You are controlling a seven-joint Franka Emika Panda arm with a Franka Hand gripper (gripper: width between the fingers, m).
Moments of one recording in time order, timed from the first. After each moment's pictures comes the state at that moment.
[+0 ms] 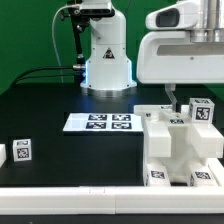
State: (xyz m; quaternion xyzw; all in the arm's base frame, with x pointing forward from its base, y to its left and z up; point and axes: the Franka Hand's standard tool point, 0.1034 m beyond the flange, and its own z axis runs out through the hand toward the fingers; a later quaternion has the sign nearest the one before) arm 0.598 0.121 0.113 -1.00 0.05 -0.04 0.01
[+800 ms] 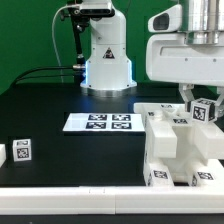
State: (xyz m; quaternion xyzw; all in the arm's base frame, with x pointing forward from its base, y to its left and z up) arm 0.598 0.121 0.112 -0.89 0.45 -0.05 0.03
